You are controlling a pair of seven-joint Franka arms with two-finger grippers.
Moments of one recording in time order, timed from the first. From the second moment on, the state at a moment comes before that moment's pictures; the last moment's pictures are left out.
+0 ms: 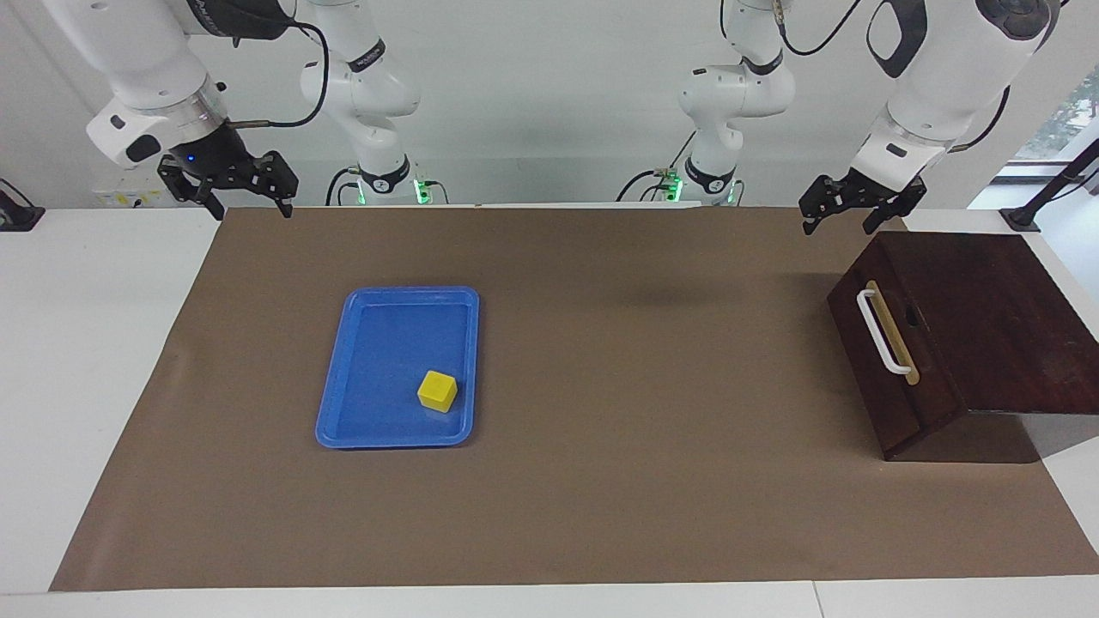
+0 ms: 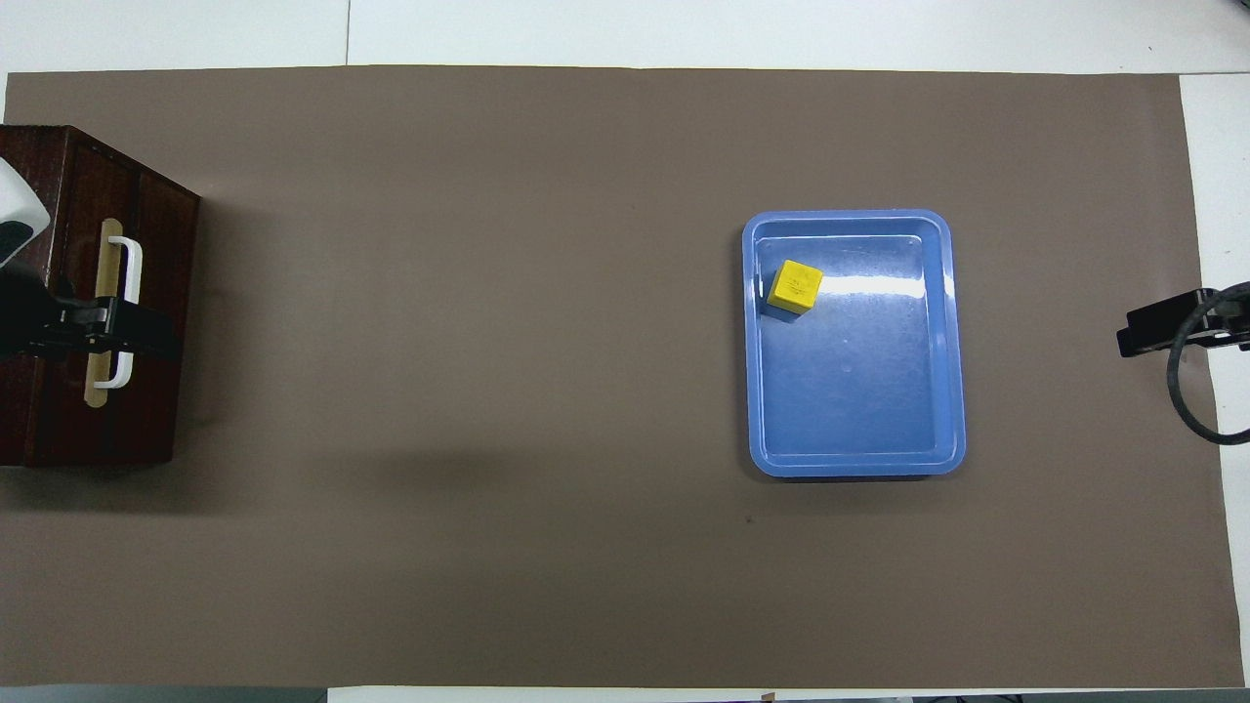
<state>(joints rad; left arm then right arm) -0.06 -0.07 -0.03 -1.70 0.00 1.57 0.00 -0.13 -0.05 0.08 -1.60 -0.01 1.46 -0.08</state>
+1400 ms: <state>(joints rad) -0.06 -0.07 -0.03 -1.70 0.00 1.58 -0.02 -0.13 -0.05 0.08 -1.61 -0.01 1.46 -0.05</state>
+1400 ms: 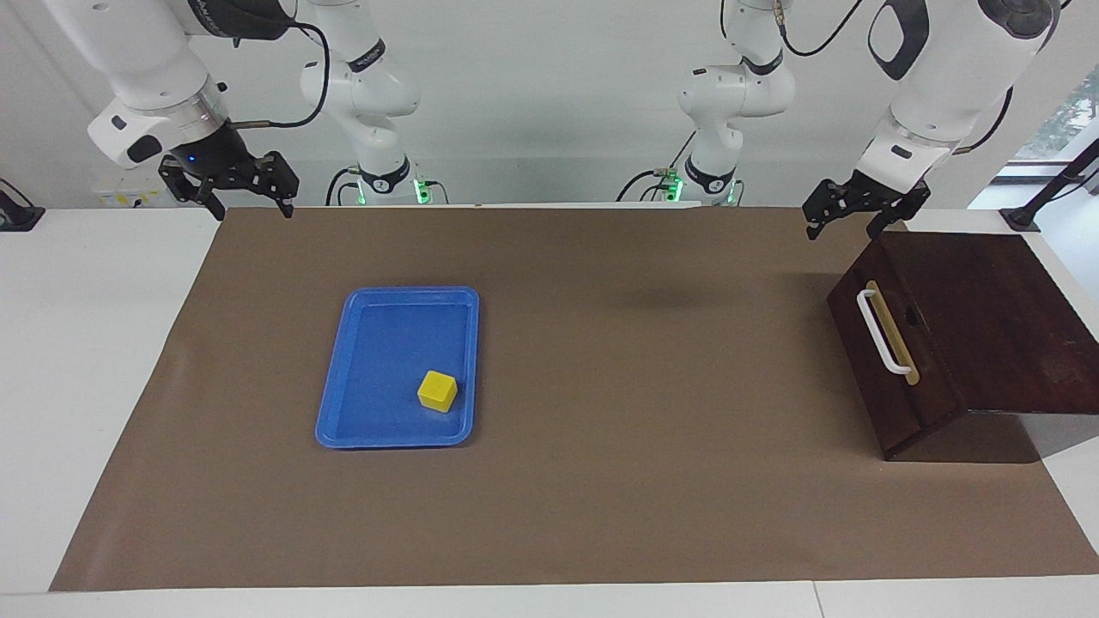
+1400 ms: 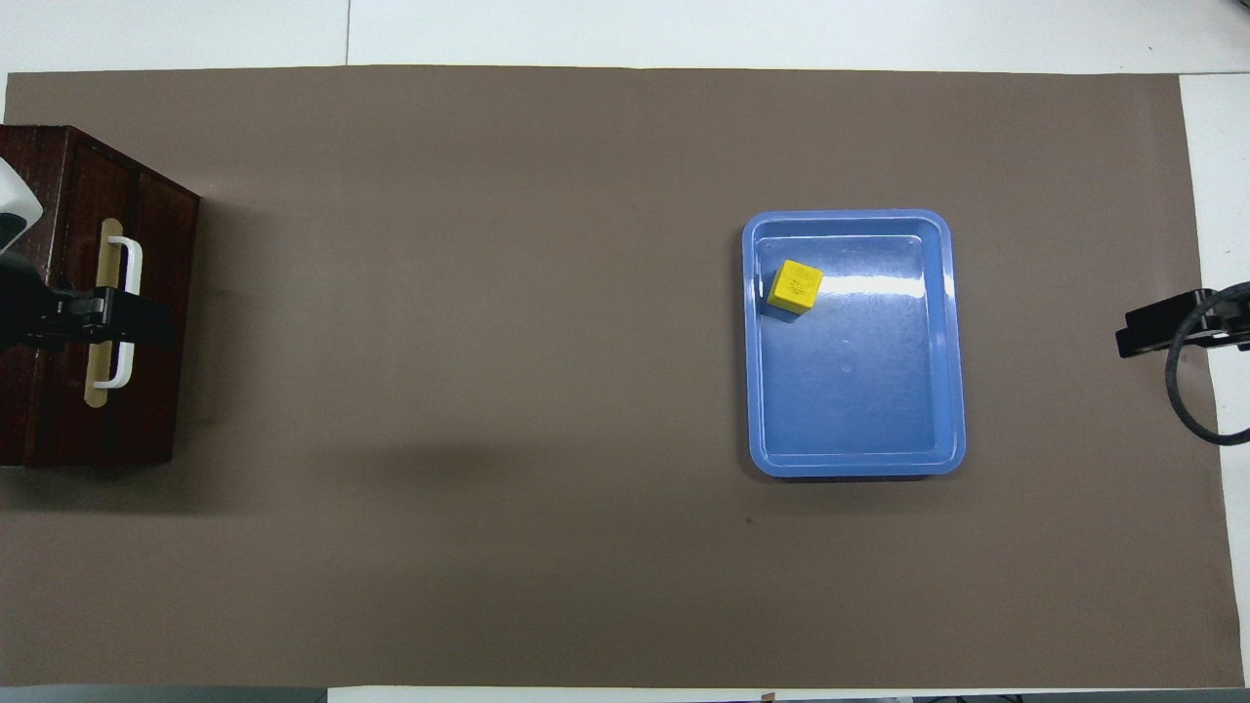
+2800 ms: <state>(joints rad) -0.05 0.19 -0.02 -1.83 0.42 2.01 -0.08 -0.10 0.17 0.09 -1.93 0.79 2.08 1.22</state>
